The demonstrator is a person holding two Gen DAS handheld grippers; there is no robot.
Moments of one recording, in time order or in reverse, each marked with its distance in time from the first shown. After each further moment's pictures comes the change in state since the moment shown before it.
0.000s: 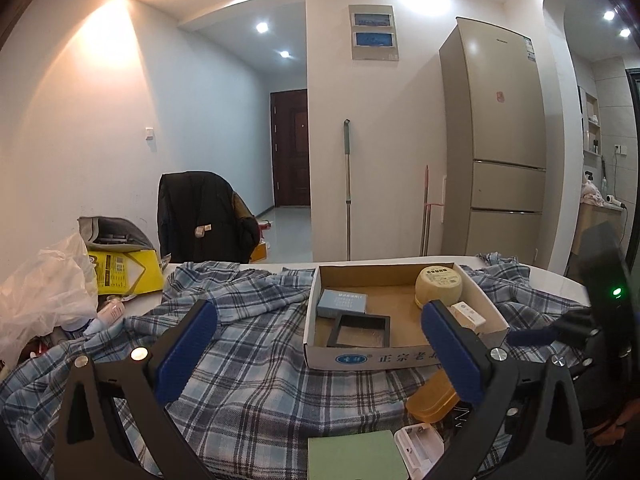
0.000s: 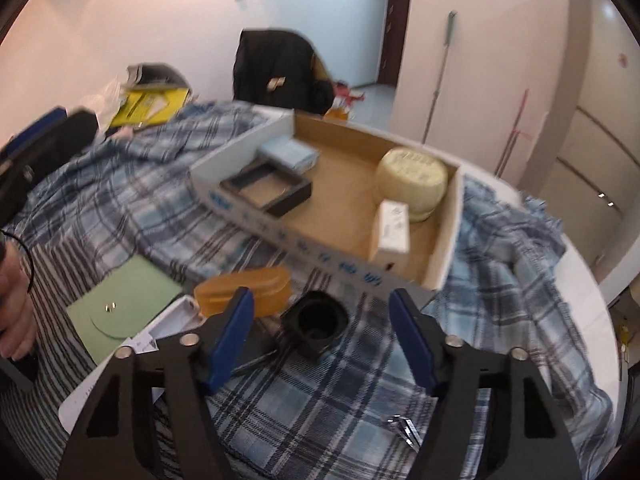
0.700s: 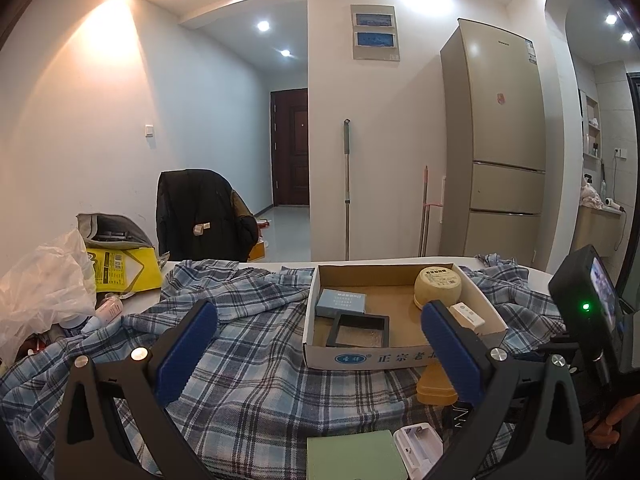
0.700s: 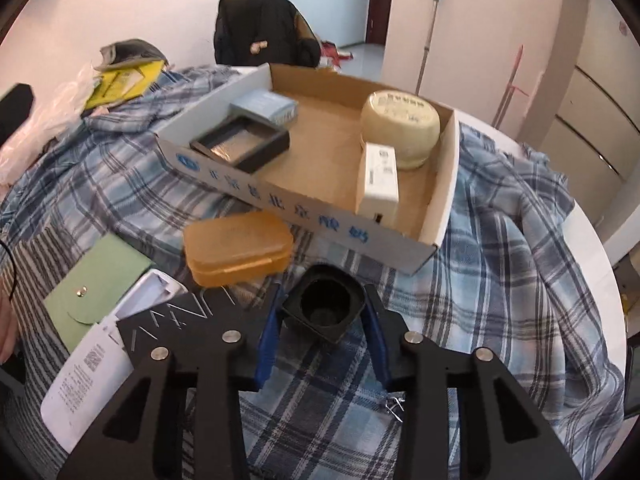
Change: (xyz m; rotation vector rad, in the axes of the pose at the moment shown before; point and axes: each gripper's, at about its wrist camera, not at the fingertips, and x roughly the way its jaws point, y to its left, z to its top) left arm -0.001 0.000 -0.002 -0.008 -0.002 -0.003; right arm 0.022 -0.015 -0.008 0.064 0.144 -0.041
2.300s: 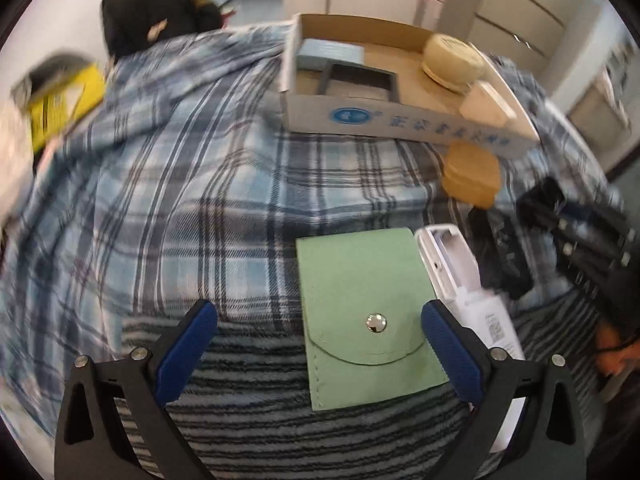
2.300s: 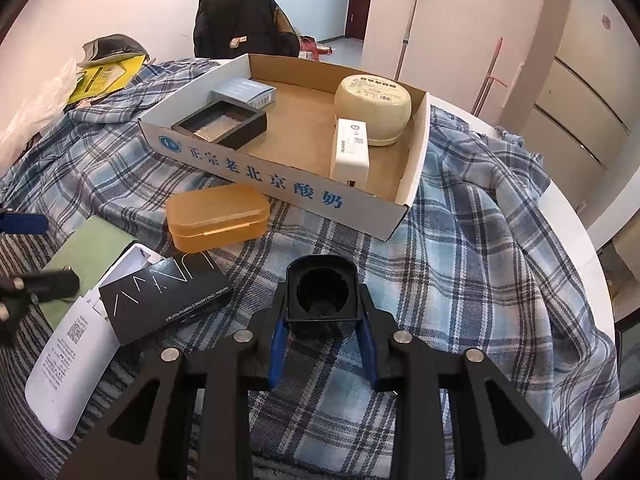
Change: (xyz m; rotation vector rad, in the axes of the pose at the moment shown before) left arm 0.071 -0.003 -0.058 0.046 0.885 -0.096; right arm -0.009 -0.005 -0.019 0.027 0.010 -0.062
